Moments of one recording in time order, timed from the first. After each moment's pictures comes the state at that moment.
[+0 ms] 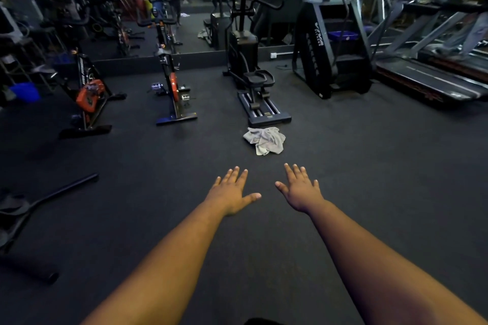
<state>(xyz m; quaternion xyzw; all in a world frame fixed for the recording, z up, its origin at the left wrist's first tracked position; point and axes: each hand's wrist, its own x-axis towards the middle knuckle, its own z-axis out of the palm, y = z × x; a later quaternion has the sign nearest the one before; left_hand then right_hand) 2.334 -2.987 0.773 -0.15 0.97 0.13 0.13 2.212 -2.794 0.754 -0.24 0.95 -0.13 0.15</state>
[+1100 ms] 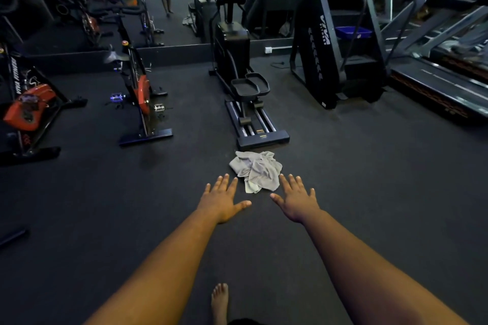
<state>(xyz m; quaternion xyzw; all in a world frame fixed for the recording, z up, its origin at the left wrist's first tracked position) 1.790 -3.230 0.711 -0.16 0.96 0.12 0.18 1.674 -3.022 0.703 -0.24 0.95 -0.07 0.21</state>
